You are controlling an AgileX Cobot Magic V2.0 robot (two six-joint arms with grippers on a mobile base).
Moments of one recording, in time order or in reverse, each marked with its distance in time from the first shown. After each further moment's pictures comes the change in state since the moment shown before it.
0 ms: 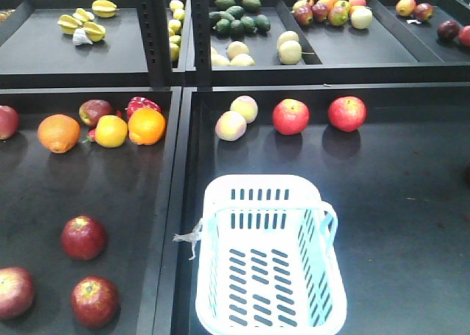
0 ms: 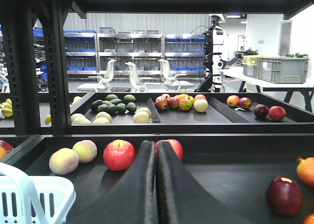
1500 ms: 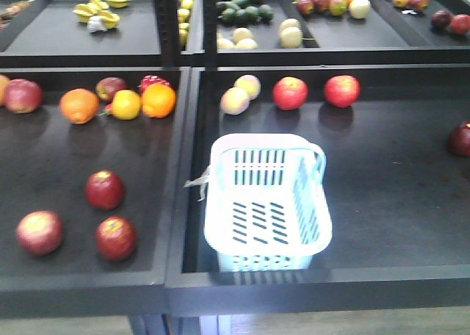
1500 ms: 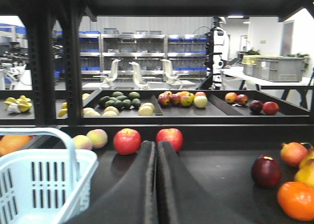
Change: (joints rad) left arm 0.000 0.000 0.000 0.000 0.000 0.000; right arm 0.000 0.000 0.000 0.000 0.000 0.000
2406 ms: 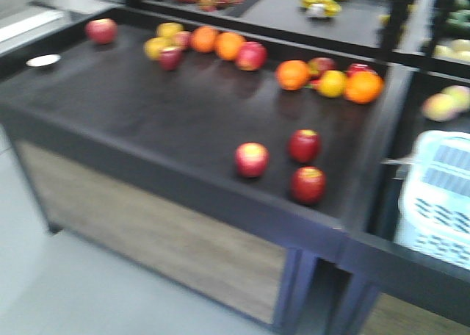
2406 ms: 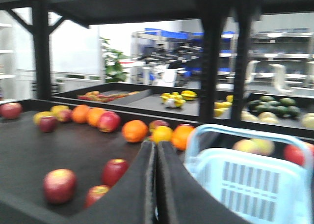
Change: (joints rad) left arm 0.000 0.000 0.000 0.000 0.000 0.000; right arm 0.000 0.000 0.000 0.000 0.000 0.000
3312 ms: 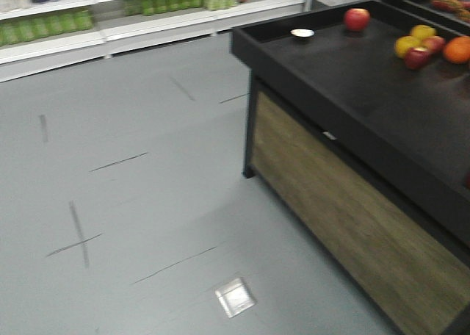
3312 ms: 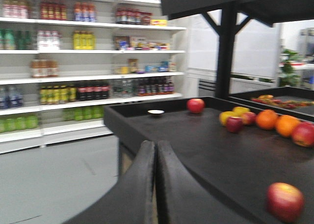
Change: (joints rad) left arm 0.000 0.000 0.000 0.000 0.000 0.000; right arm 0.000 0.000 0.000 0.000 0.000 0.000
